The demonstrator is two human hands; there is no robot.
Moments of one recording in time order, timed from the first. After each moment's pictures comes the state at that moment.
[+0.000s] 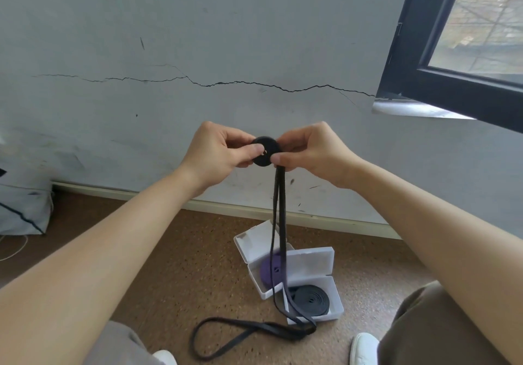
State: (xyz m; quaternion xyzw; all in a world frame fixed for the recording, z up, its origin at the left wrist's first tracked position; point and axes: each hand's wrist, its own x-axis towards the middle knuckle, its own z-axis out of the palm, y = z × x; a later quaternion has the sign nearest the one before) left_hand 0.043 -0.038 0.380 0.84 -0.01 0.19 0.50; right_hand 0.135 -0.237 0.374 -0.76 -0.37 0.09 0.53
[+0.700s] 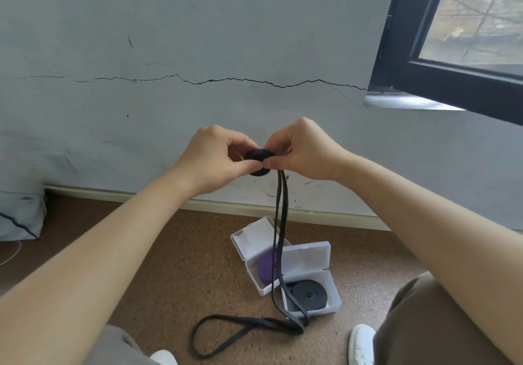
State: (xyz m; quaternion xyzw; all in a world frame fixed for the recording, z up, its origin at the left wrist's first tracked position) left_hand 0.038 -0.041 0.382 0.93 -0.07 0.16 0.33; right_hand 0.131 -0.234 0.378 -0.83 -0.41 0.00 0.36
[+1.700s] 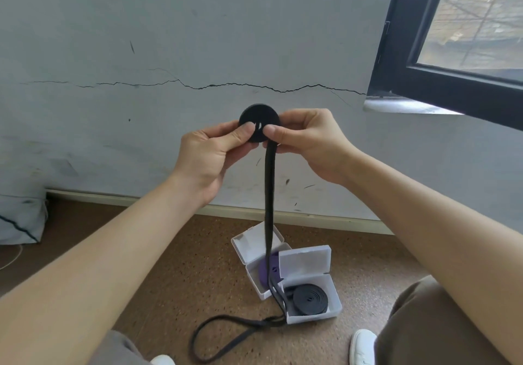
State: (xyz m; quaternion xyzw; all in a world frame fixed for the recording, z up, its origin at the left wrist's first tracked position) left_hand 0.033 -0.068 0.391 0.57 0.05 0.16 0.80; right_hand 0.123 -0.235 0.390 -0.67 -0.32 0.09 0.66
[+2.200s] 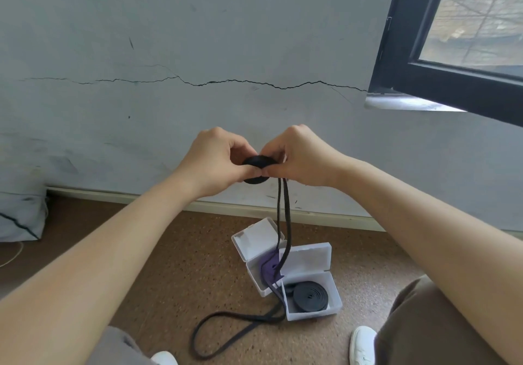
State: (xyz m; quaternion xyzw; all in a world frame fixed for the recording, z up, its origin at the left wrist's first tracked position) left_hand 0.034 -0.047 0.384 0.93 -0.03 0.16 0.33; right_hand 0.126 -0.230 0.378 -0.84 -0.46 -0.02 0.28
